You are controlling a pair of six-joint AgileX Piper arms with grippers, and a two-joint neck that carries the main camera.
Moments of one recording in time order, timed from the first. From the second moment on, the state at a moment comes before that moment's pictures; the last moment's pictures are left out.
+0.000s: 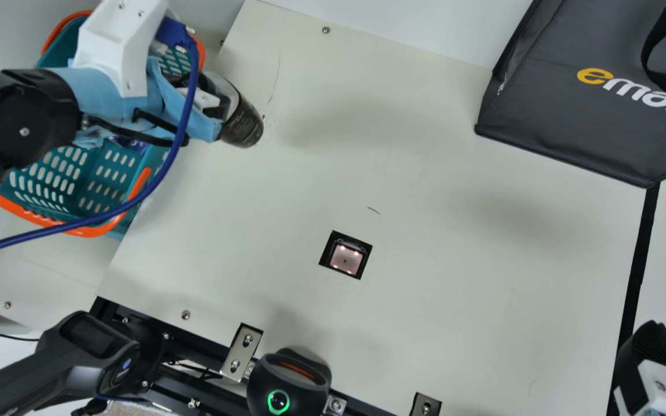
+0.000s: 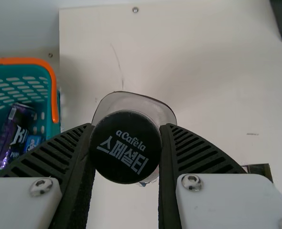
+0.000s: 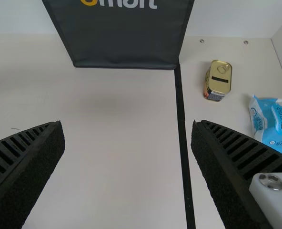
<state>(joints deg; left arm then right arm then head) -9.5 66.8 -66.9 -1.1 58.5 -1.6 0.6 42.6 -69.7 -0.8 69.5 0.0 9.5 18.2</state>
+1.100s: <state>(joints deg) -12.1 65.9 -52.2 0.9 54.3 -6.2 0.6 42.6 -69.7 -0.8 69.5 0.0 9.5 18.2</state>
